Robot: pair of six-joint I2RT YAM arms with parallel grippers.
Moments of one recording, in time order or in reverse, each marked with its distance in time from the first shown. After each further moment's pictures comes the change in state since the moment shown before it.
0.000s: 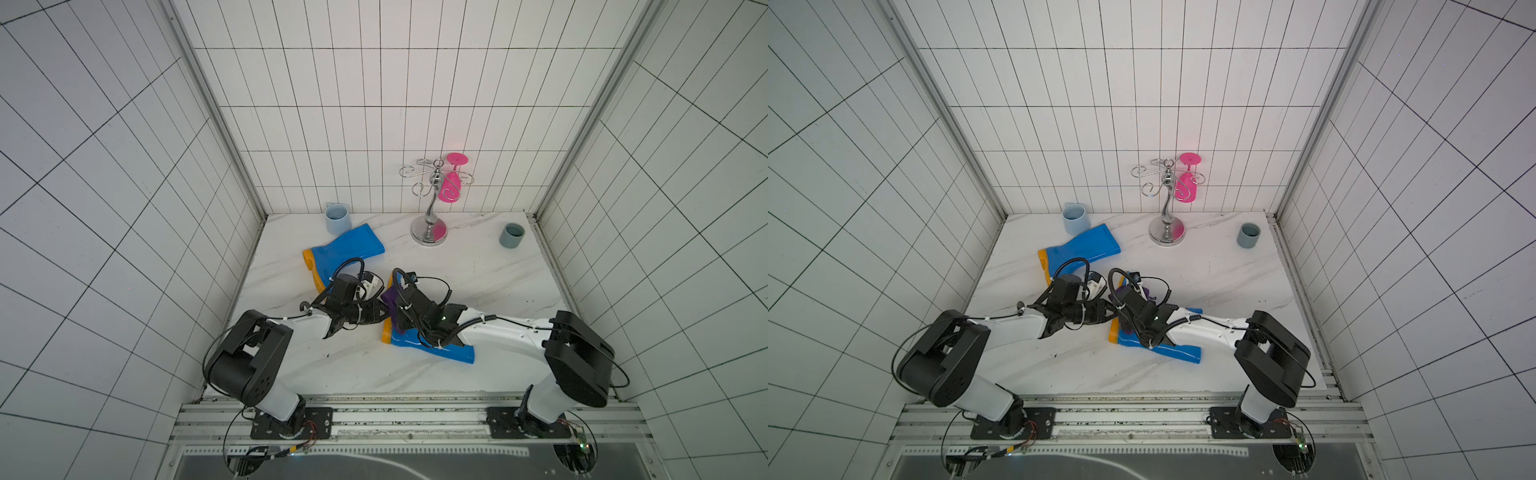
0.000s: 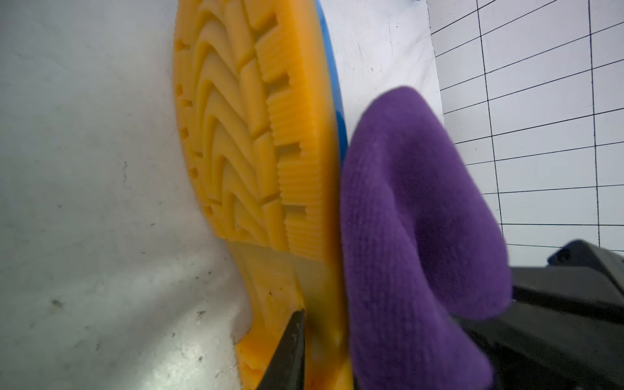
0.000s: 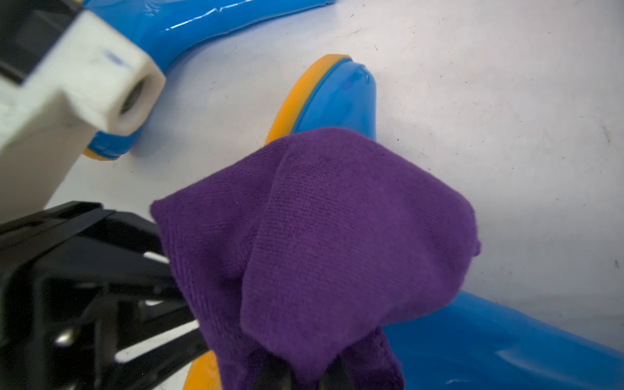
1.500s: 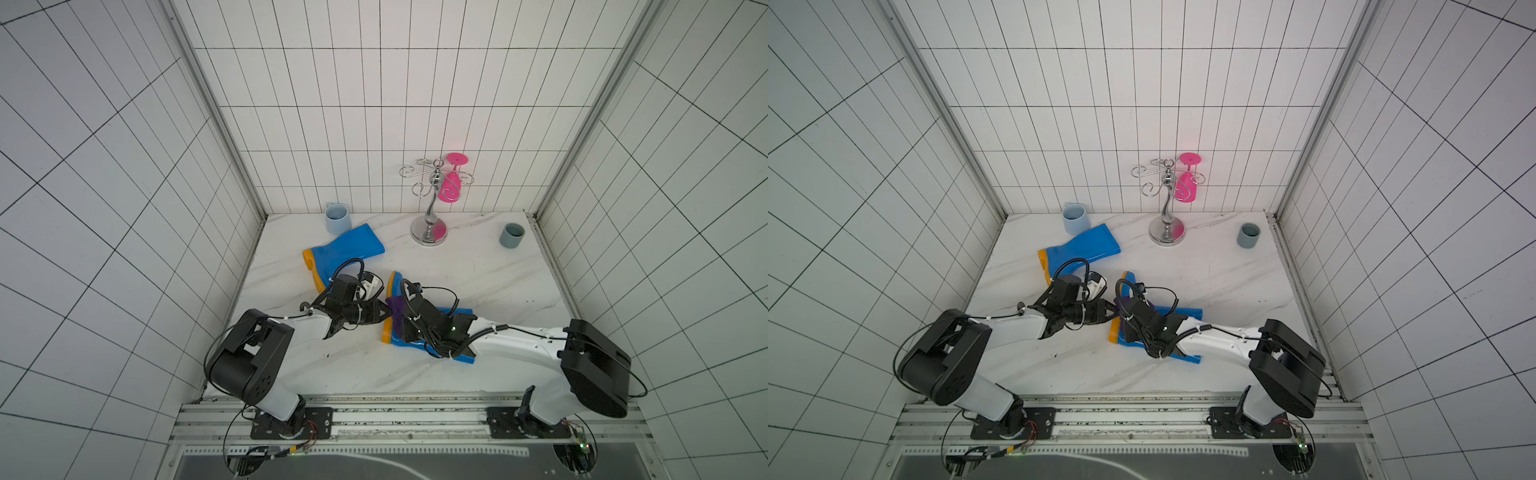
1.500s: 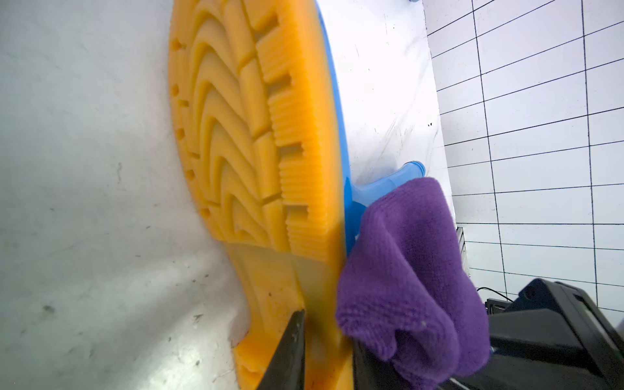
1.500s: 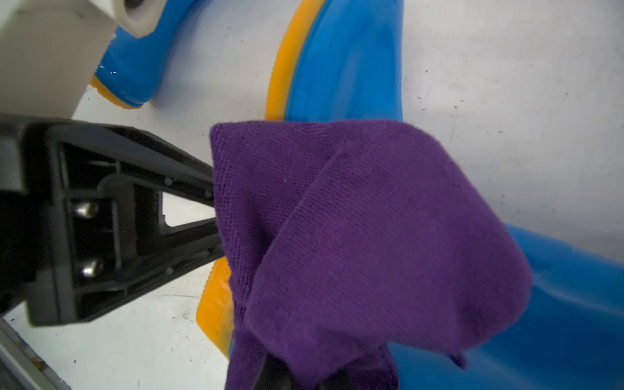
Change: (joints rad) left arm 0.002 0.009 -0.007 0.028 0.009 -0.009; right arm 0.058 -0.105 -0.131 0.008 -0.094 0.072
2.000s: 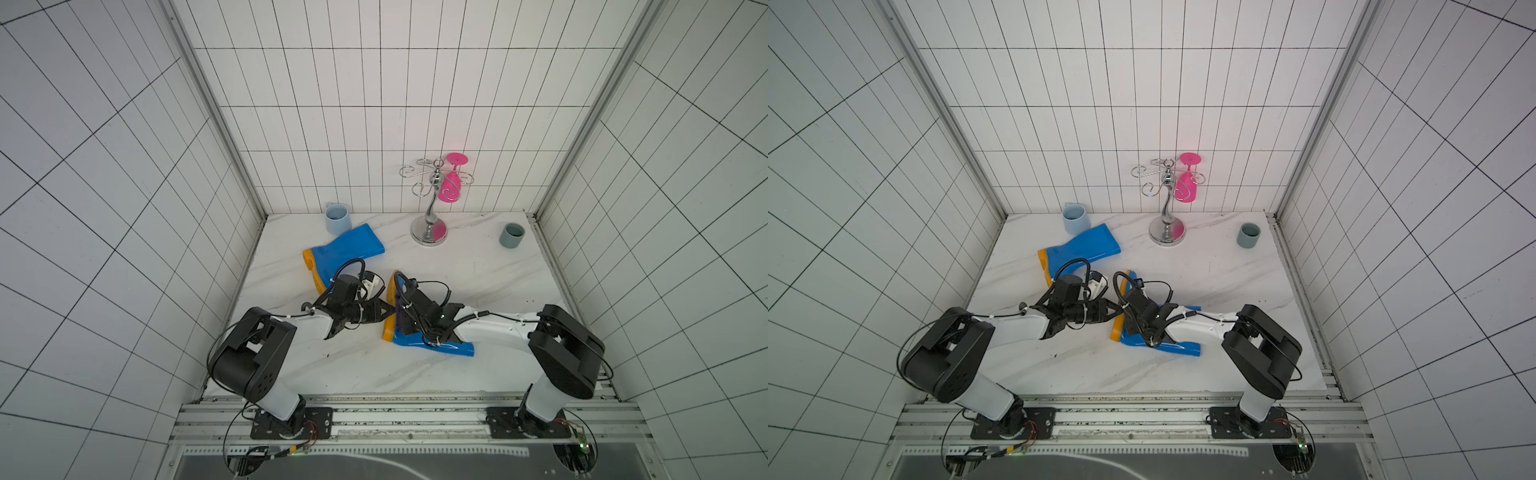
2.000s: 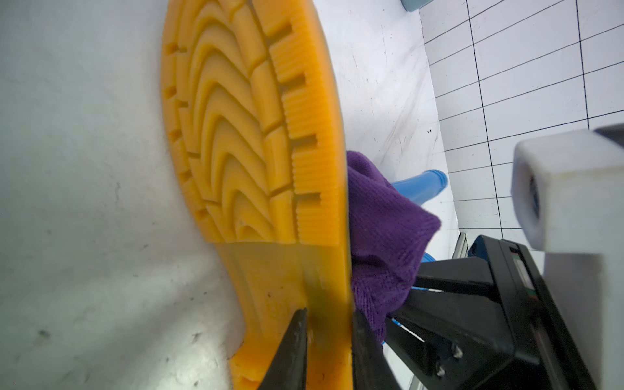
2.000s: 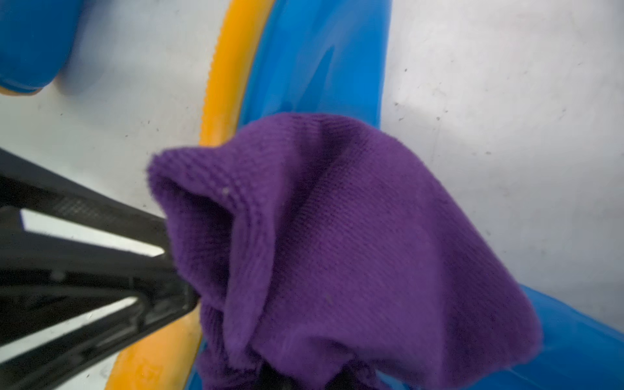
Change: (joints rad) left arm -0.011 0.022 -0.003 0.057 -0.030 -0.003; right arm -0.105 0.148 0.087 -0.019 -0.009 -0.100
